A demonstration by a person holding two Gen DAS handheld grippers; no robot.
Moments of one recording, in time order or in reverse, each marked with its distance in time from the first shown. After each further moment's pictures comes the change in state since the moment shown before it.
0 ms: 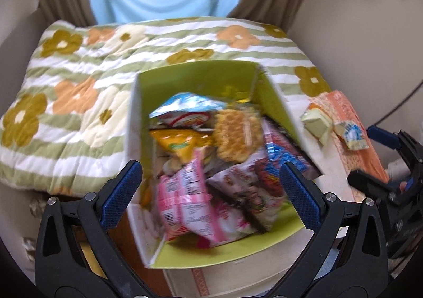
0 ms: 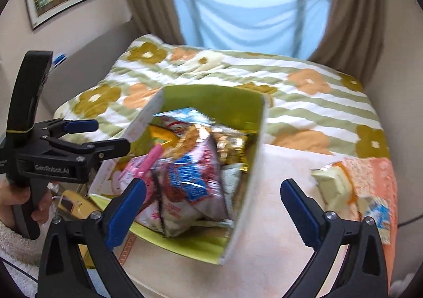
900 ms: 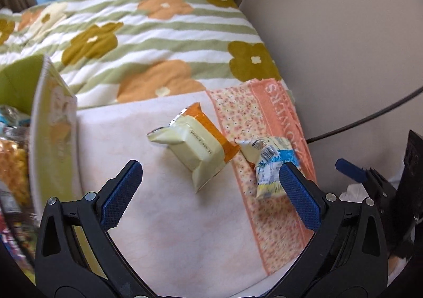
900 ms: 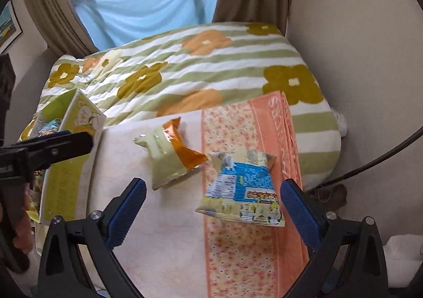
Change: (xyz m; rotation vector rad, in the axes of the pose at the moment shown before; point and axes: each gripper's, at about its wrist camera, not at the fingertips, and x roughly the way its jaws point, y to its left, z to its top) left arm 0.173 -0.288 0.066 -0.061 0.174 -0.186; right arm -0.017 -0.296 -0.066 0.297 0.133 -0.182
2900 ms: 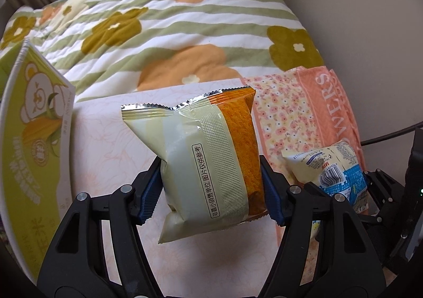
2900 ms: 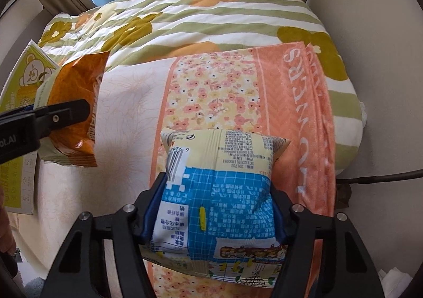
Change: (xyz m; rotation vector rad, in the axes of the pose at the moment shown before) left arm 0.069 -0.003 0.006 -0.030 0.033 0.212; right arm 0.123 -0.036 -0.004 -0.115 0.191 -0.010
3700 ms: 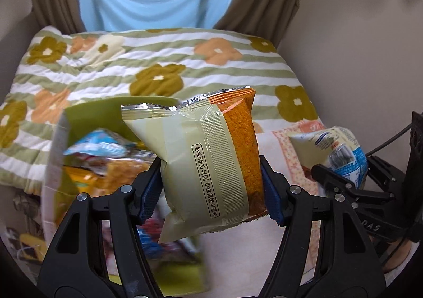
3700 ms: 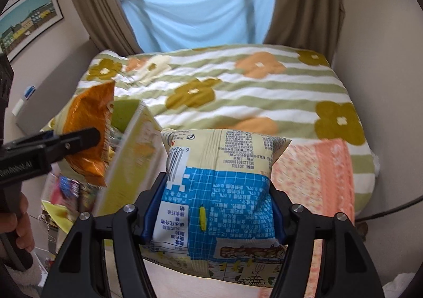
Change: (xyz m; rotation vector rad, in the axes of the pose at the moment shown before) left arm -0.203 0.175 -0.015 -0.018 -0.262 -0.034; right arm -0.146 0.151 0.038 -0.067 -0.307 0.148
